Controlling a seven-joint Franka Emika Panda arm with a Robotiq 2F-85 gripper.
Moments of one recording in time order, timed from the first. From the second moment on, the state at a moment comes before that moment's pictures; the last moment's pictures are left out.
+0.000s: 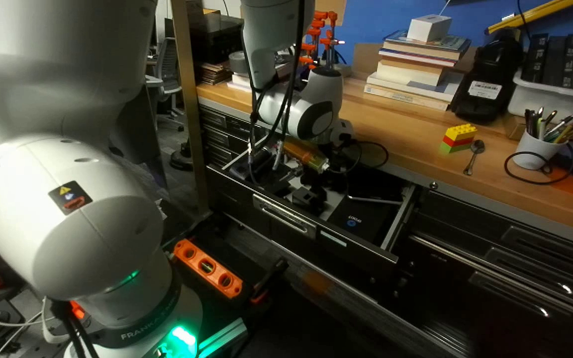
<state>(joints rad) -0.01 0.53 0.03 -2.28 0.07 2.87 0.05</state>
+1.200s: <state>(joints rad) 0.15 0.12 -0.23 -2.55 -0.19 2.51 1.01</state>
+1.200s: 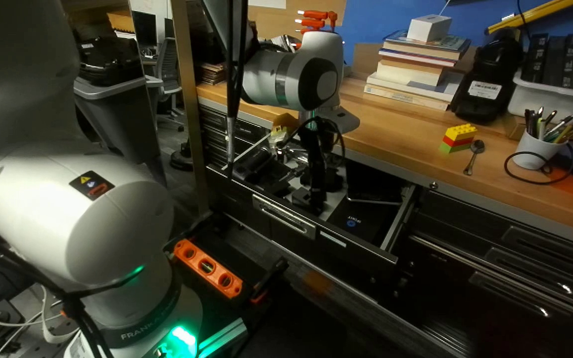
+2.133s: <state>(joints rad) 0.00 0.11 -0.12 -2.74 0.23 2.62 1.09</state>
